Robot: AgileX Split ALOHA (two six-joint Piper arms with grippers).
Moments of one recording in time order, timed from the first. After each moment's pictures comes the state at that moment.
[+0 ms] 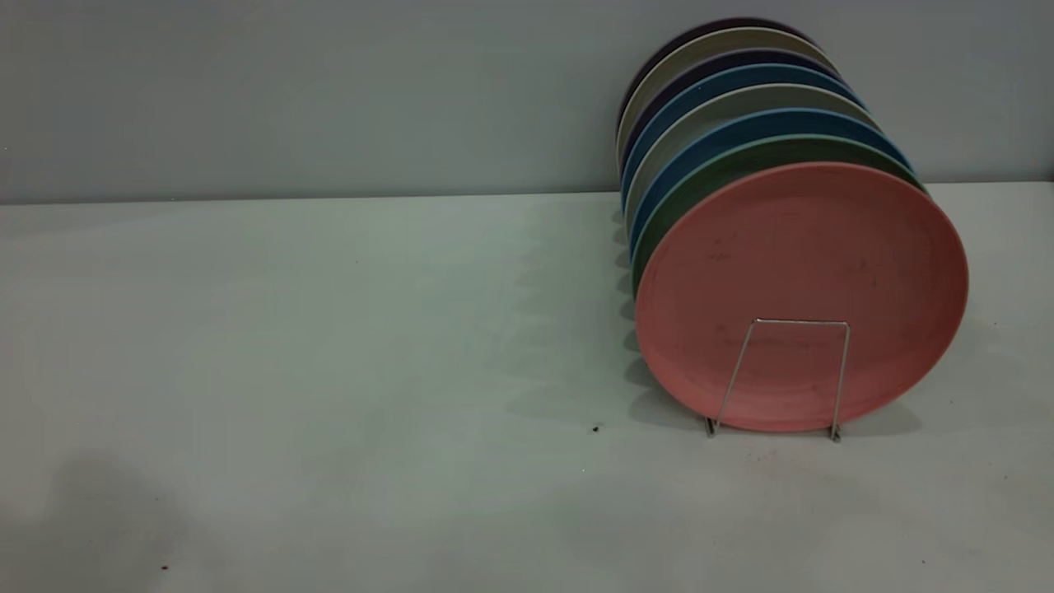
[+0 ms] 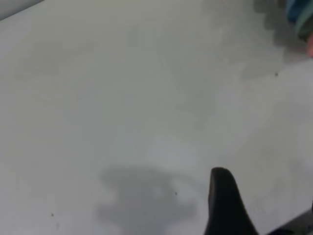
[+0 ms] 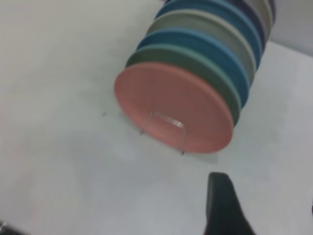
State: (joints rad) left arm -0.13 1.23 -1.41 -0.21 1.15 0.32; right arm 0.42 0.71 -0.88 -0.06 0.91 -0.04
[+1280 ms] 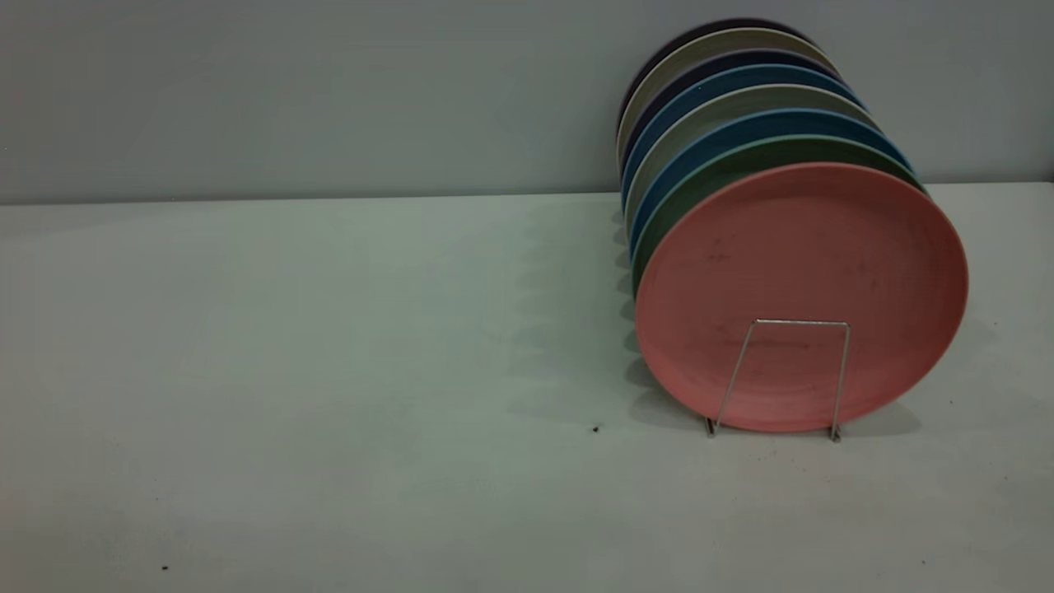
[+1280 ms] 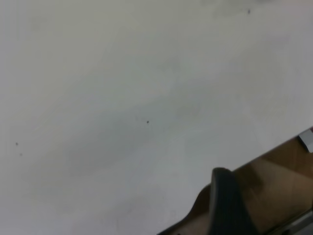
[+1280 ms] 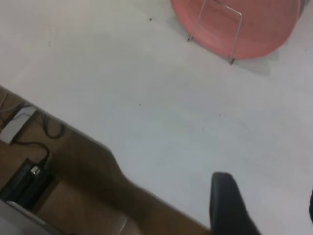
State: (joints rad) left arm -0.13 0.25 -0.63 -0.21 1.15 0.31; right arm 0.42 0.12 -0.51 0.07 1.16 -0.13
